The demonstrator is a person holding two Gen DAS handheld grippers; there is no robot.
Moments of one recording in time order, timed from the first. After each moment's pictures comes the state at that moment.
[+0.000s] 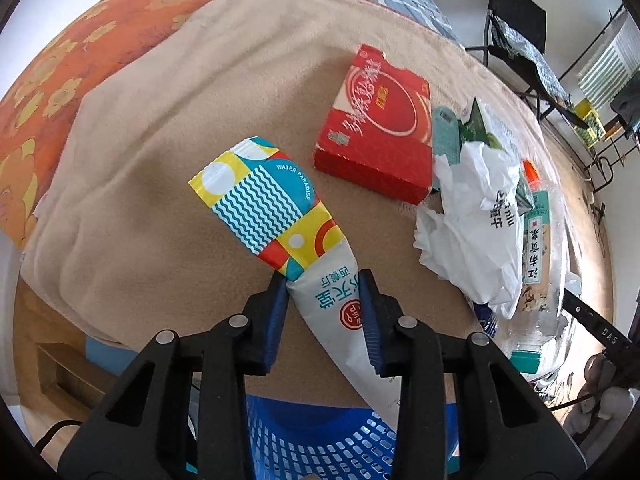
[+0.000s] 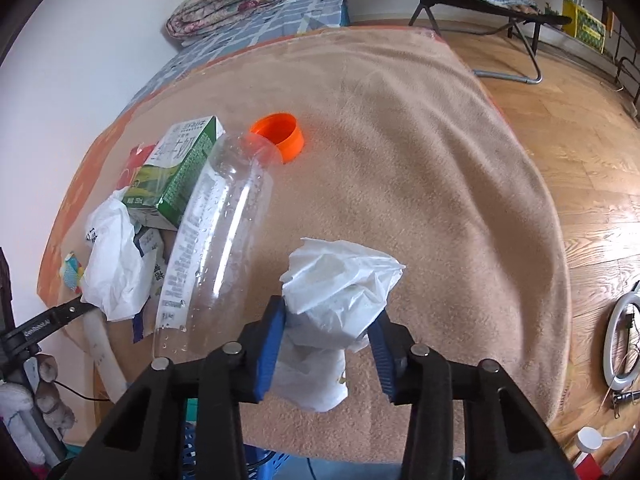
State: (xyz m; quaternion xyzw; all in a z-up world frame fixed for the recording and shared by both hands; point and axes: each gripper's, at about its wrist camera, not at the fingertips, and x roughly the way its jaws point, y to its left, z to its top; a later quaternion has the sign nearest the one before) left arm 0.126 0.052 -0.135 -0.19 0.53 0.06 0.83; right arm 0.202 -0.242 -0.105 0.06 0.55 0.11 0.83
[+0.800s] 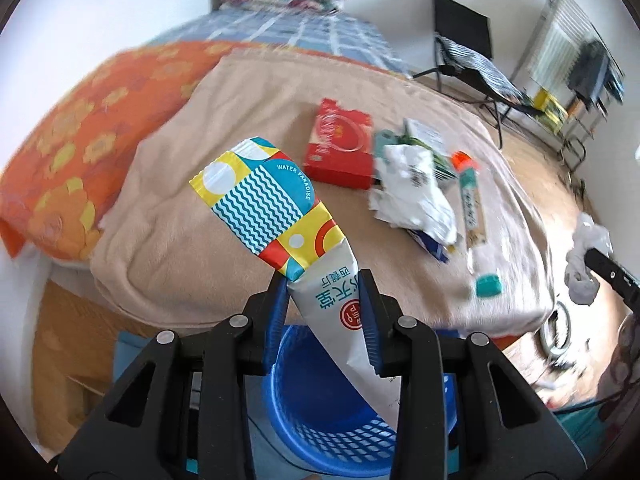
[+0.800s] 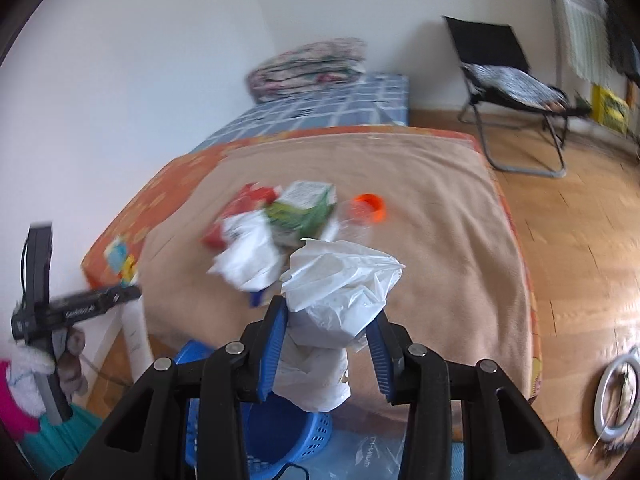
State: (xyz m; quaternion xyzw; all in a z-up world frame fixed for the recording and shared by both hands) left arm 0.032 0.037 -0.071 -0.11 0.44 0.01 0.89; right arm 0.085 -0.218 -0.006 0.01 0.41 0.22 0.89
